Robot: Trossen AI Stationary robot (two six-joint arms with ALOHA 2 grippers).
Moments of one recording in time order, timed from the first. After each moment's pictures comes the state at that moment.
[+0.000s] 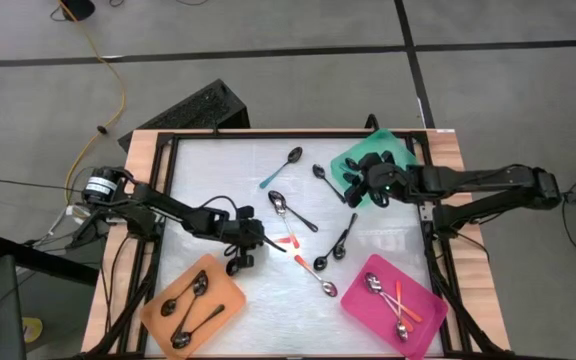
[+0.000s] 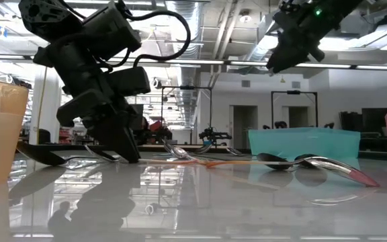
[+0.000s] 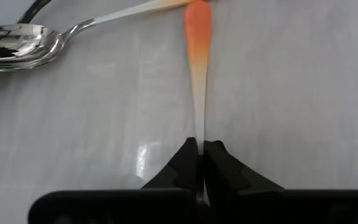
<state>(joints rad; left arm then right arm) -0.12 1.65 0.66 -0.03 -0.14 -0.13 -0.07 1.05 0.84 -0.46 0.57 0.45</state>
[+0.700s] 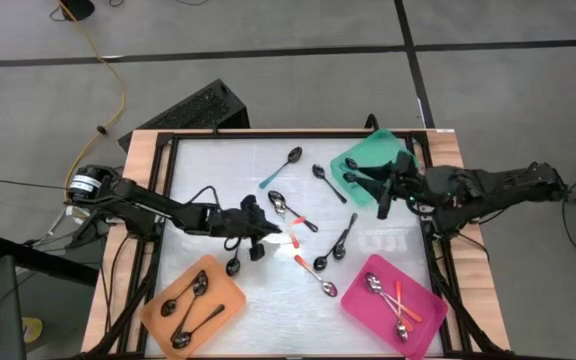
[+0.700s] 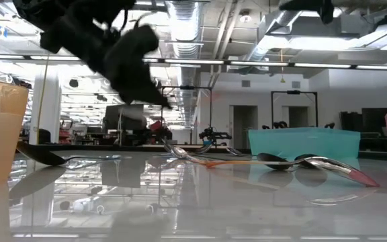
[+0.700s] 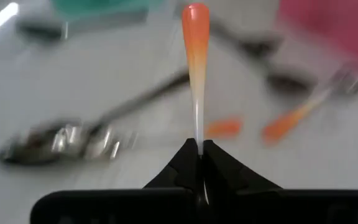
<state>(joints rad) -0.12 1.51 0.65 0.23 -0.25 -0.25 0.16 0.78 0.84 -0.26 0.58 0.37</state>
